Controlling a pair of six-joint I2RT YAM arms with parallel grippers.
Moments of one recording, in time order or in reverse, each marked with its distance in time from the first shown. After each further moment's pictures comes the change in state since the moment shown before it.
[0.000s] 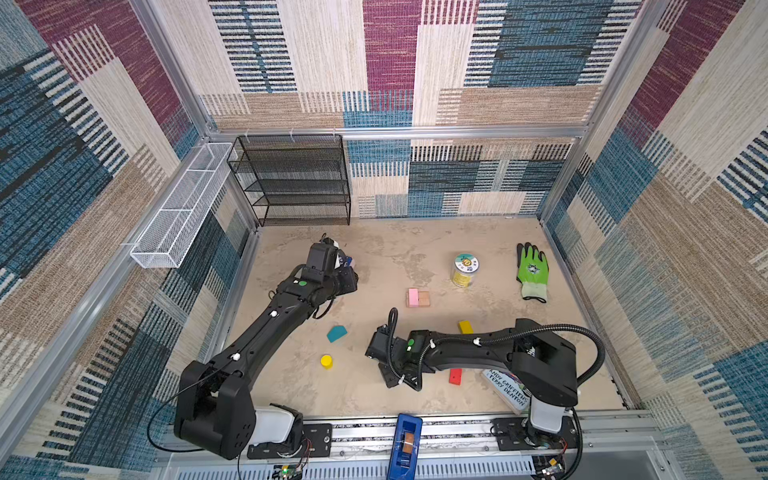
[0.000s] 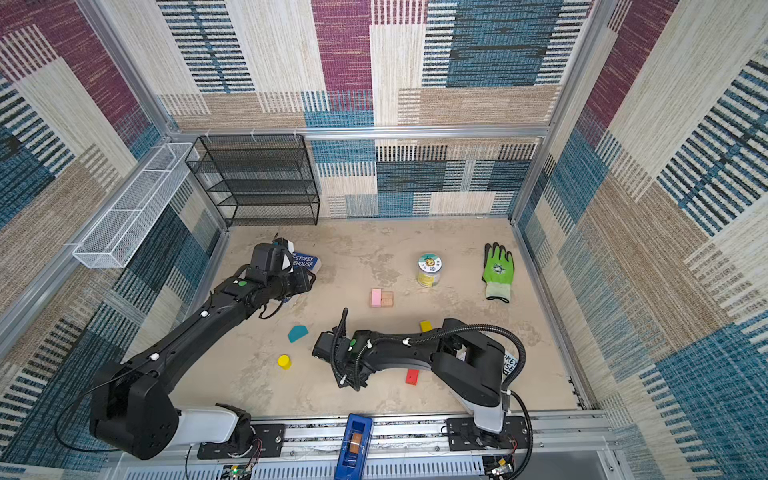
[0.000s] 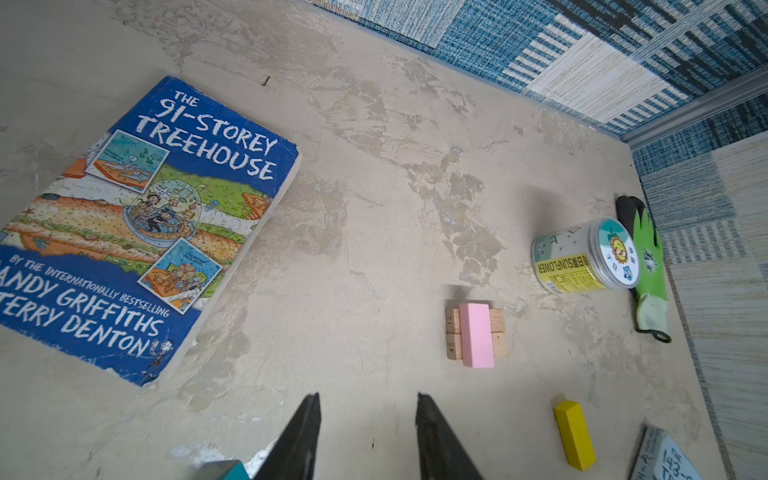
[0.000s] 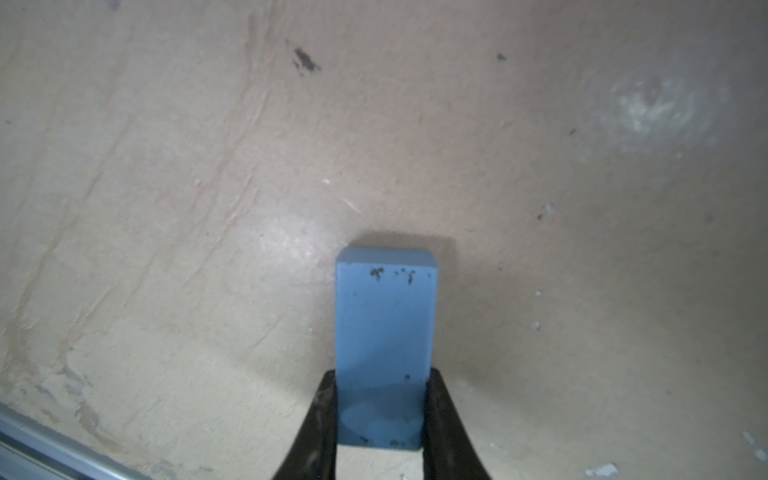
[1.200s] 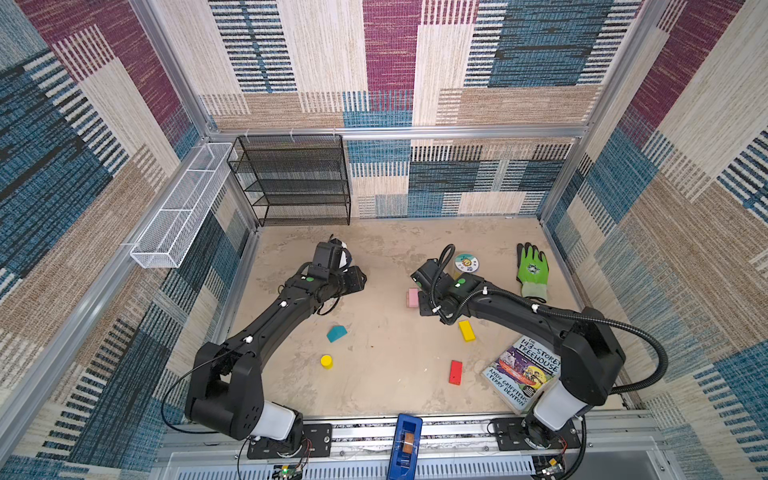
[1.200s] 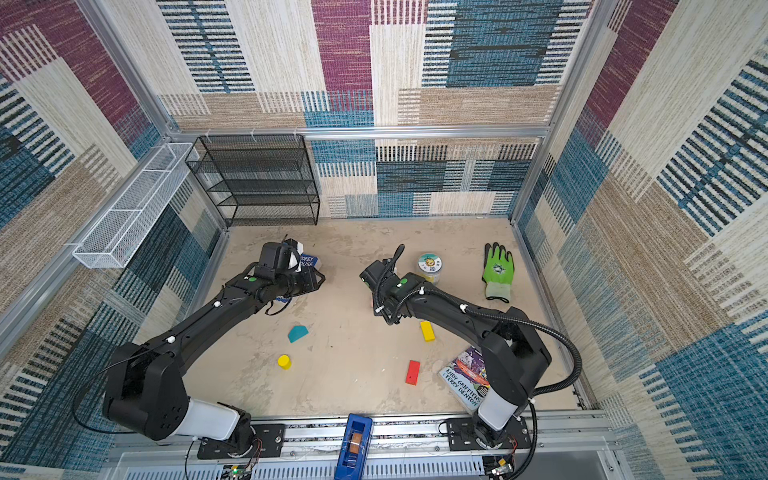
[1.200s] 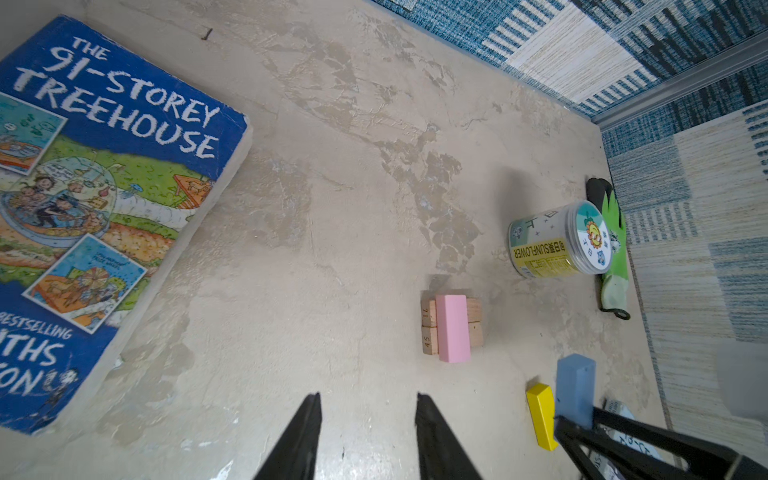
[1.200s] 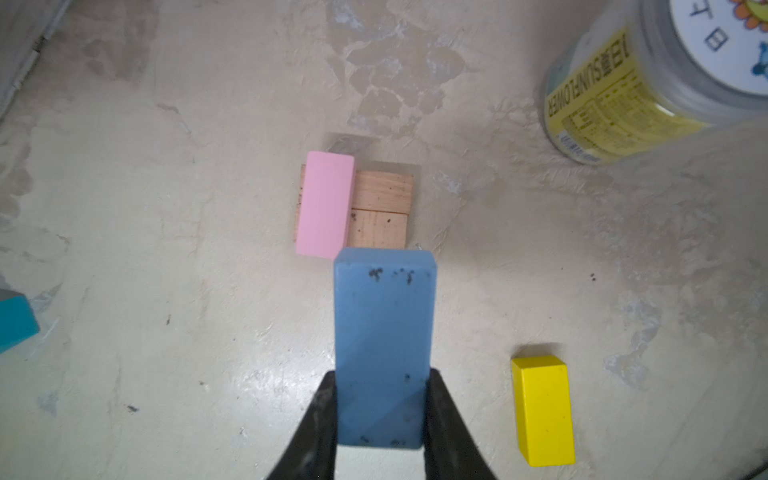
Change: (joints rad) left arm 0.002 0.098 0.011 0.064 0.124 -0.017; right arm -0.445 -0.178 0.084 -0.085 0.174 -0.146
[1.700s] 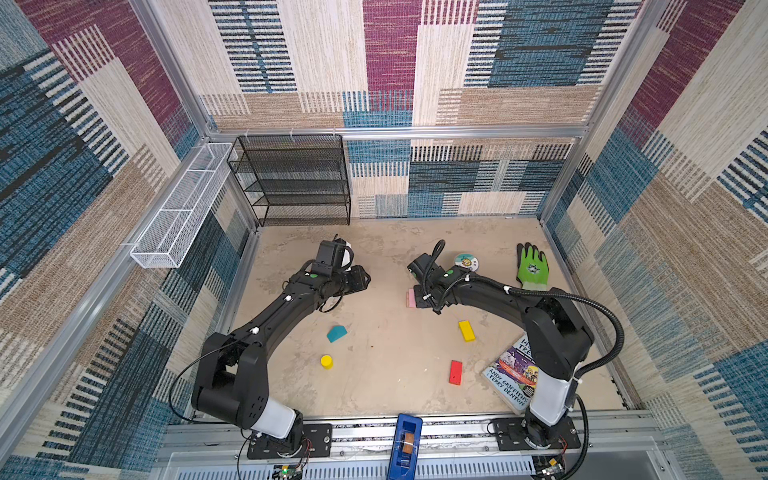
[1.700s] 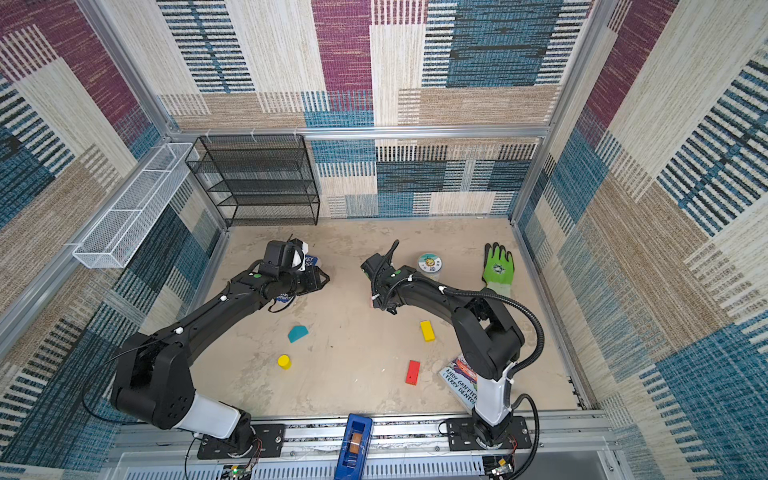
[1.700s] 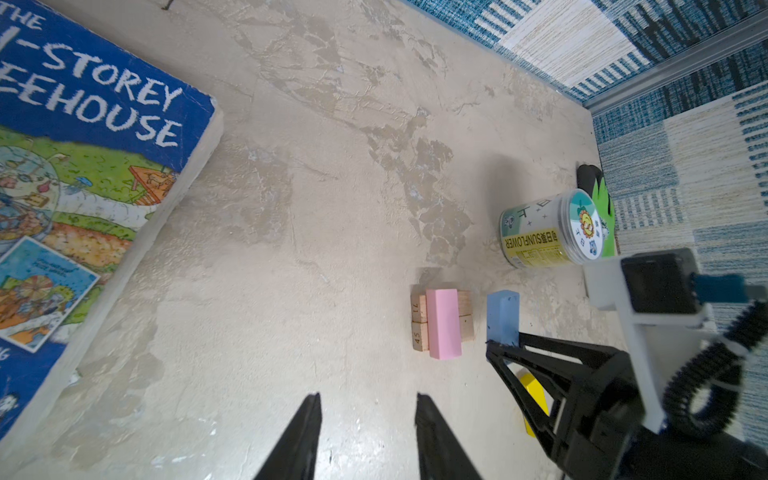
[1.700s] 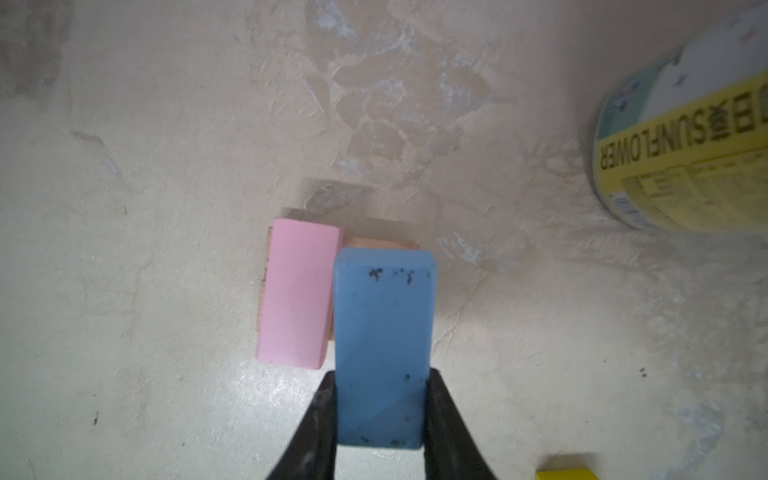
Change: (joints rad) left arm 0.000 0.052 0.027 0.005 0.045 0.004; right arm -0.079 0.186 0.076 0.091 -0.045 -0.086
